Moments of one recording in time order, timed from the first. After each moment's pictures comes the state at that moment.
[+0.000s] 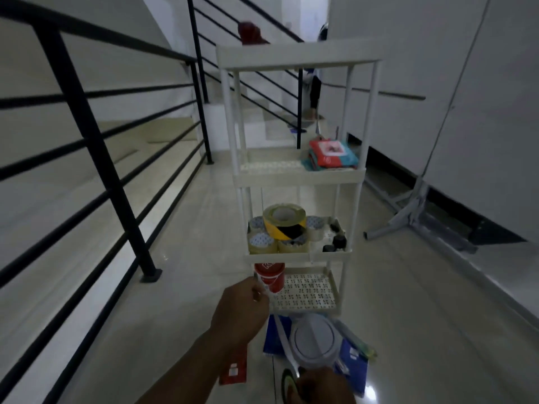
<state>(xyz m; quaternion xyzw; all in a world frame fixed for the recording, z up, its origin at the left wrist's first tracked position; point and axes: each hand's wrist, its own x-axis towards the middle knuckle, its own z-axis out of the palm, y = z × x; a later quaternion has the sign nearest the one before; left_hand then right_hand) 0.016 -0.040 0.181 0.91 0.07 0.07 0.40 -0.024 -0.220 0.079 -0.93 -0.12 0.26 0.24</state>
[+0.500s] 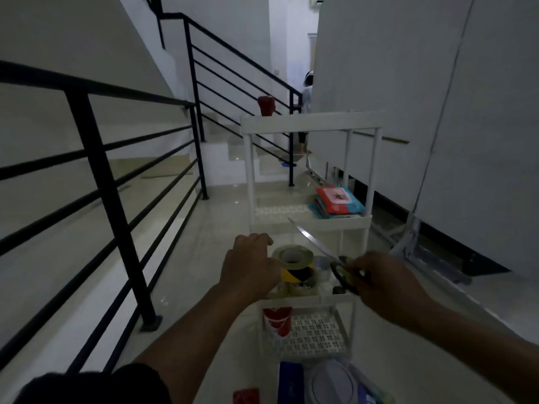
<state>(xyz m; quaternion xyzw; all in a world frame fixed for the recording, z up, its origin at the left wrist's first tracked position) 0.079 0.004 0.323 0.96 -0.07 0.18 0.23 0.048 -0.238 0.325 -0.97 -0.12 -0.15 0.18</state>
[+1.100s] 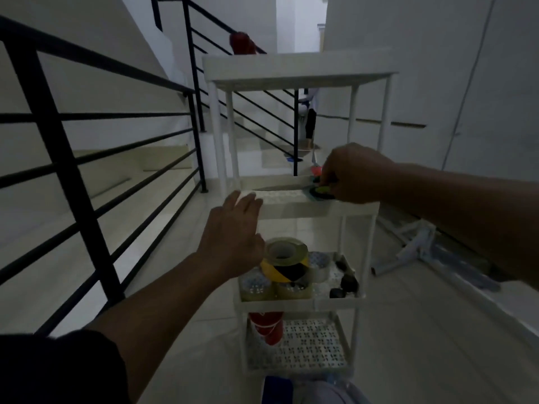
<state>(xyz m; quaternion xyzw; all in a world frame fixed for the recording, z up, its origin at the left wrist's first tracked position) 0.174 -0.014 0.282 0.96 -0.10 0.26 0.00 0.219 -0.237 0.388 -0.96 -0.22 -0.19 -0.02</state>
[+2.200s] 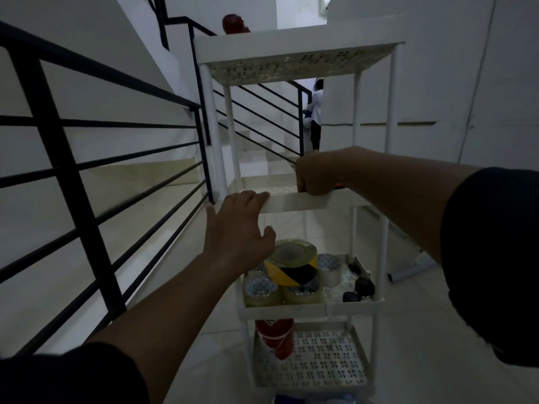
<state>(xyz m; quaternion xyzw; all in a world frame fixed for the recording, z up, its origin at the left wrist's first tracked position) 0.198 -0.020 0.254 0.94 -0.07 0.33 0.07 0.262 -0.186 0.360 -0.97 -0.22 -0.08 -0.09</state>
